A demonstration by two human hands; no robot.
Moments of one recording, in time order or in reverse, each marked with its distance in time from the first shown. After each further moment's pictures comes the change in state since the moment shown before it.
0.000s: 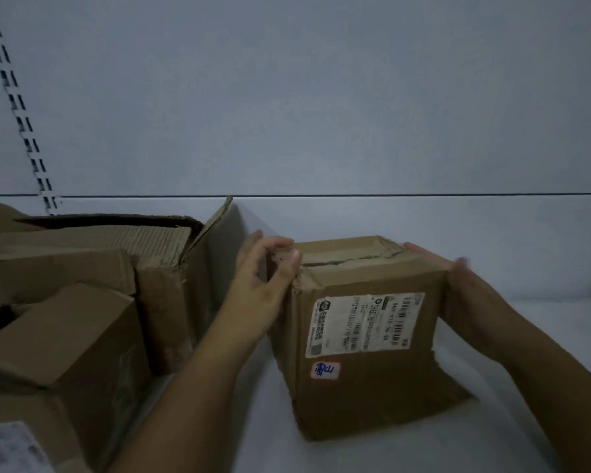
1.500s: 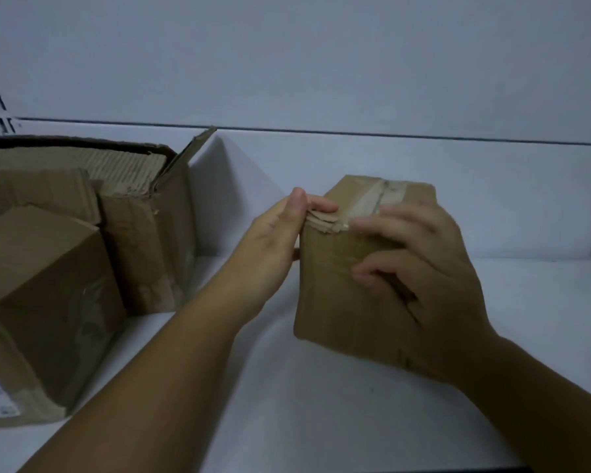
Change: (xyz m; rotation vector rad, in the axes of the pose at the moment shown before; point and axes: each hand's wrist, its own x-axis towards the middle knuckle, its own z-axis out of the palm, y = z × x) left_hand -0.009 -0.008 0.025 -0.181 -0.182 0.050; right_hand -0.025 -0.010 0.073 -1.047 0.266 -0.947
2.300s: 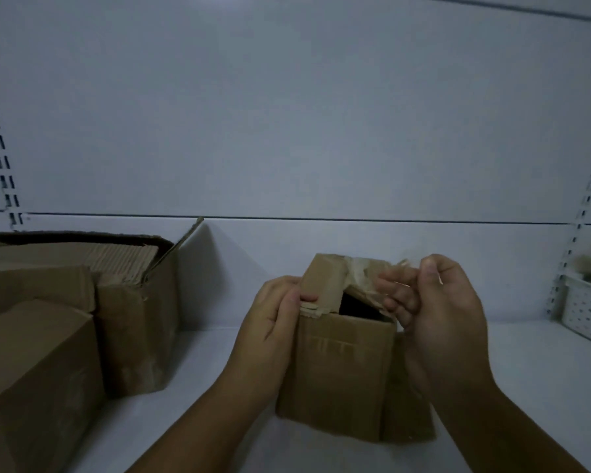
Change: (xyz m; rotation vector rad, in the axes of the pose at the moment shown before) left_hand -0.006 0.001 0.026 0.251 0.131 0.159; right_hand 0.029 0.006 -0.030 0.916 0.533 1.000
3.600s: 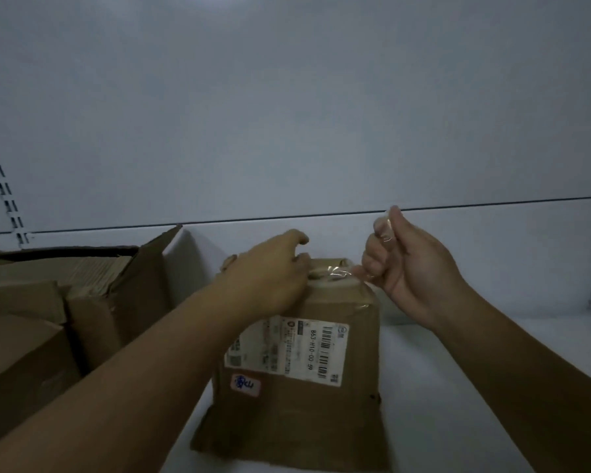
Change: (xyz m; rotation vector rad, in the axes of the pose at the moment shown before) left_hand 0.071 0.061 0.023 0.840 -0.292 -0.233; right_hand 0.088 0.014 -0.027 0.349 -0.421 0.423
